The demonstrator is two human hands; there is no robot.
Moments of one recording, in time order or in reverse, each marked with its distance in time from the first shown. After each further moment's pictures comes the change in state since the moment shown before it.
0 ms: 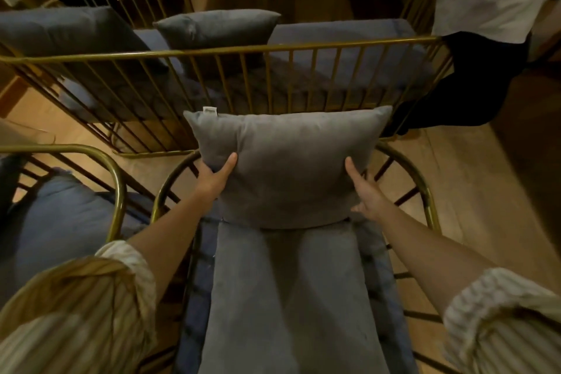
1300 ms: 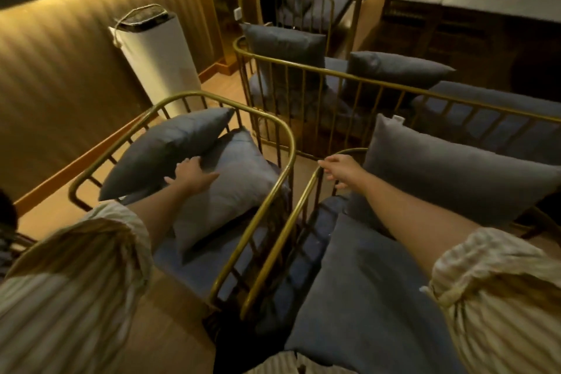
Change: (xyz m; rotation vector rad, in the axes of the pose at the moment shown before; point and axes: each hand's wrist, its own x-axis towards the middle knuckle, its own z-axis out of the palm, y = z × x) left_hand -0.182 -0.132 -0.384 0.592 0.509 -0.139; right_hand -0.190 0.036 0.330 -0.906 -0.524 -0.271
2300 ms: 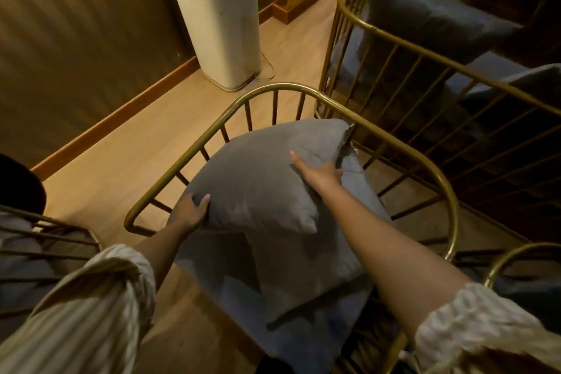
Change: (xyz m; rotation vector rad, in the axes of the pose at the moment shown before) left_hand 0.331 -0.325 -0.039 -0.385 -0.223 -0.433; right_hand 0.276 -0.255 0.388 -0.067 0.128 0.231
